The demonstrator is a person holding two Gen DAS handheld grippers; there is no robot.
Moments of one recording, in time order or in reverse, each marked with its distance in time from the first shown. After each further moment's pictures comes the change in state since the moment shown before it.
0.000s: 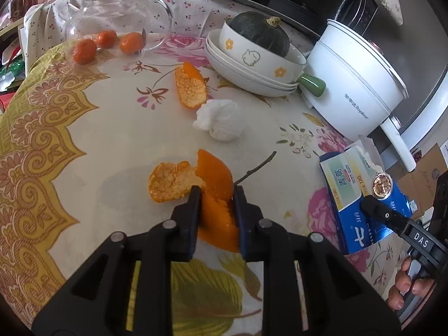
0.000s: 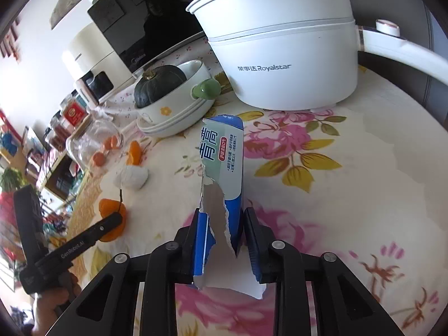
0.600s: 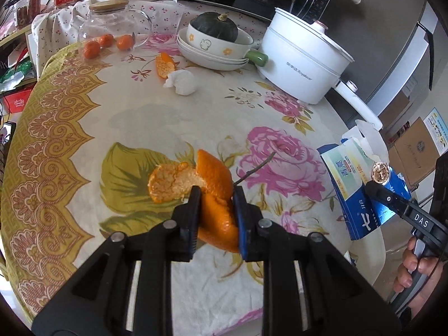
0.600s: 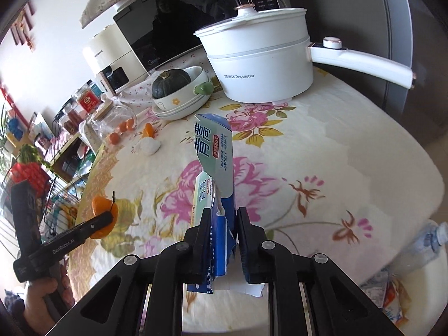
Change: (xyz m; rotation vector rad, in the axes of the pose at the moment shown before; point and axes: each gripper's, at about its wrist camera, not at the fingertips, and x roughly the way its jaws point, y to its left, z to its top) left arm -0.091 -0.045 -0.070 0.071 0.026 -0.032; right arm -0.117 -0.017 -0.054 -0.041 -0.005 -0.023
